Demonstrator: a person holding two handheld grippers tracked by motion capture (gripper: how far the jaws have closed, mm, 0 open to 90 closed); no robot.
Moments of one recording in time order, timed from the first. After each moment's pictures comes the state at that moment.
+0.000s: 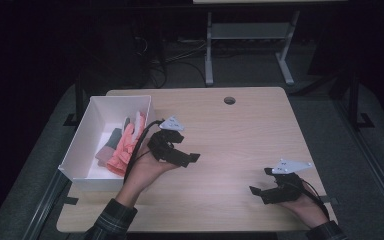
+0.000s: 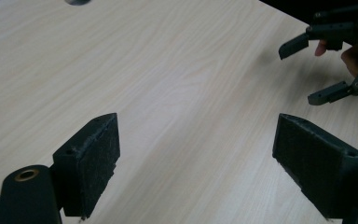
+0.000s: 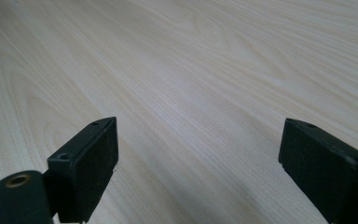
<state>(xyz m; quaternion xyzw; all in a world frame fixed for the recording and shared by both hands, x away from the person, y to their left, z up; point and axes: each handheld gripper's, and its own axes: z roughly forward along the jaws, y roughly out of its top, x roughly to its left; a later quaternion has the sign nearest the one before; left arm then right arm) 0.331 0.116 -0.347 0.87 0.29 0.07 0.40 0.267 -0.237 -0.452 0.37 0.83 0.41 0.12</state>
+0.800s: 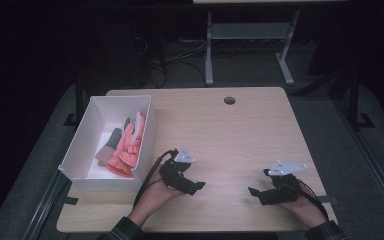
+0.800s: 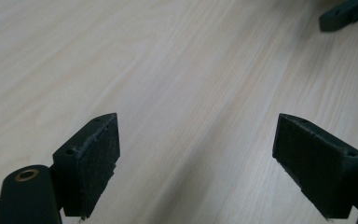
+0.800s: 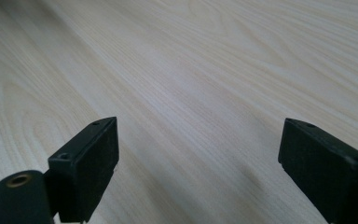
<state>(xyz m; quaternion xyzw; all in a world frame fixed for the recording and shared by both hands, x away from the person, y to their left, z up) 0.304 0.104 -0.431 0.89 0.27 0.06 0.35 0.268 -0.231 -0.461 0.37 0.83 0.38 0.13</state>
